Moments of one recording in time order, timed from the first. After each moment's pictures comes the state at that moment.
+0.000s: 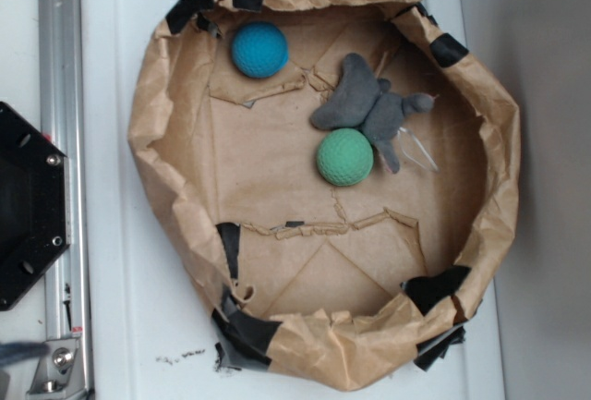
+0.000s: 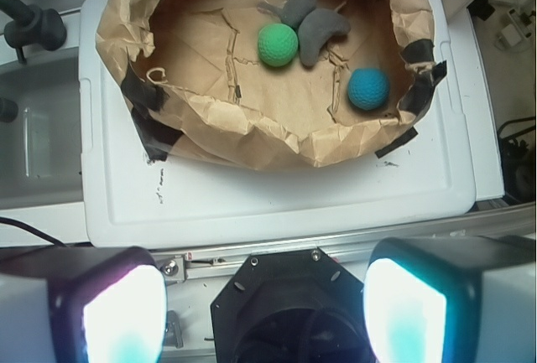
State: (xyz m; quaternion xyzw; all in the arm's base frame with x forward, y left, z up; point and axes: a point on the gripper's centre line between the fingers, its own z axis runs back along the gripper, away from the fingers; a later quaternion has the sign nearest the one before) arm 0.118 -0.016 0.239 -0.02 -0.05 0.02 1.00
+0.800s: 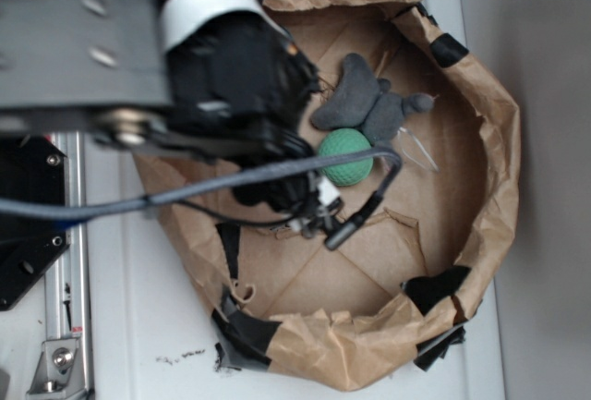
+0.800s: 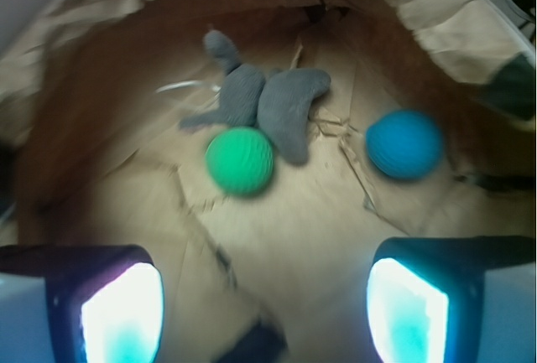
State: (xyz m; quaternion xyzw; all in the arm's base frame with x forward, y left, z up) arm 0.243 0.002 0.109 -0.02 -0.11 0.31 0.94
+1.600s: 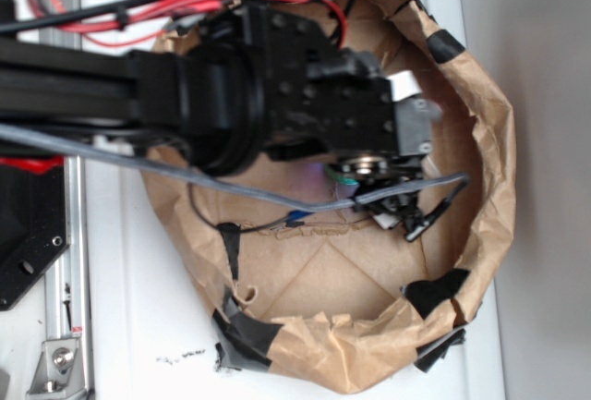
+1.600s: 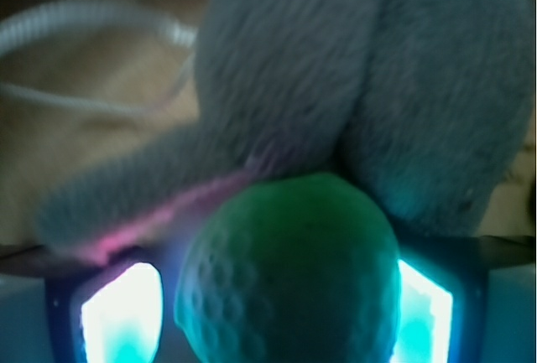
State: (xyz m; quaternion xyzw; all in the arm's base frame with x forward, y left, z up) arm 0.303 -0.002 0.029 -0.01 -0.08 0.30 0.95
